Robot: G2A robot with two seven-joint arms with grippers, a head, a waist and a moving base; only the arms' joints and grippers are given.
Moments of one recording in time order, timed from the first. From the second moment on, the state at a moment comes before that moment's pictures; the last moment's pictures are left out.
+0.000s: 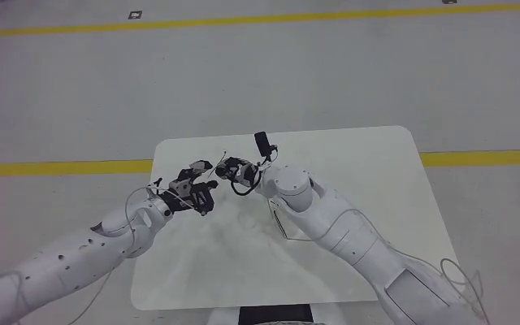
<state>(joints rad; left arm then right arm) 0.82 -0.45 -0.22 -1.71 1.57 0.24 0.15 -0.93 -1.48 0.69 -1.25 0.44 0.34 0.27</state>
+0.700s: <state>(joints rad) 0.81 -0.47 -0.21 -1.70 1.57 0.25 0.16 -0.90 -1.48 0.65 -1.23 0.46 0.34 0.23</state>
